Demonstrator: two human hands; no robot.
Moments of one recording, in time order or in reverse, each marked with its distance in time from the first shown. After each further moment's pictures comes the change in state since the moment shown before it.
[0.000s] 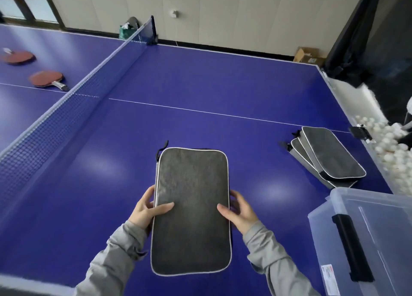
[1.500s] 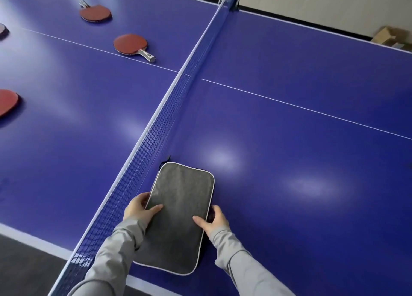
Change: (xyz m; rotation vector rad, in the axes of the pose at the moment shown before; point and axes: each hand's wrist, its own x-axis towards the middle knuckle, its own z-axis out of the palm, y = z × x) left_hand 0.027 0.064 -0.408 0.695 0.562 -0.249; right_hand 0.103 0.061 0.441 -0.561 -0.104 0.362
